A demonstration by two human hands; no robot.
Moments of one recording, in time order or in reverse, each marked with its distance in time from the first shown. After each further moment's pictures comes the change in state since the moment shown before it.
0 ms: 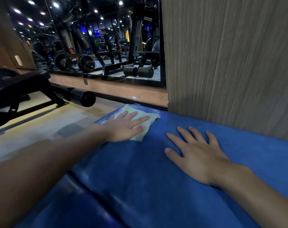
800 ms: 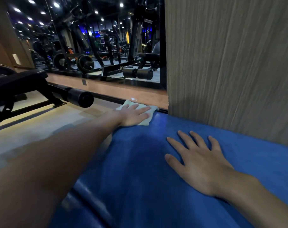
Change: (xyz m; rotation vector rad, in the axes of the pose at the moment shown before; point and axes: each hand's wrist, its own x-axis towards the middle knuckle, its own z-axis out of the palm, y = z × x) left_hand 0.089 -0.017 -0.009 -0.072 -0.009 -0.015; right_hand 0.000 -0.001 0.001 -0.033 0.004 0.001
